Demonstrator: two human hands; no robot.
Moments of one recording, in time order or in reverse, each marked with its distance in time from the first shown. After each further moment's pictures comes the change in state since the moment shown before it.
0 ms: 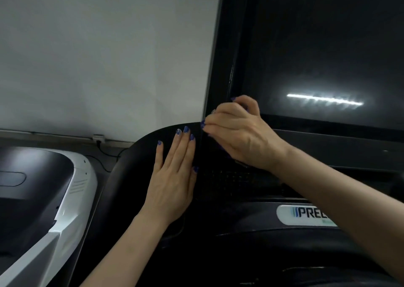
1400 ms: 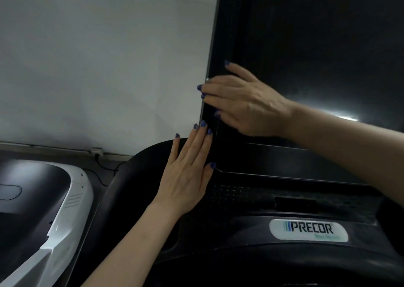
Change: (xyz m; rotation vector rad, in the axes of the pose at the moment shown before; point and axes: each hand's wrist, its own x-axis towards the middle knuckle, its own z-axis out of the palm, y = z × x) left_hand 0.048 0.021 -0.005 -0.006 0.008 0.064; right_hand 0.063 0.064 -0.056 -0.264 -0.387 -0.206
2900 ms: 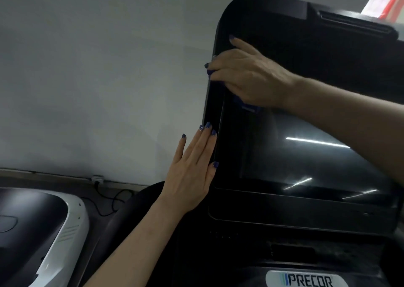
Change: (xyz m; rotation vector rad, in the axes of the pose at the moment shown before) left_hand 0.094 -0.010 -0.028 0.045 0.146 0.067; right_hand 0.055 0.120 -0.051 -0.040 0.106 0.053
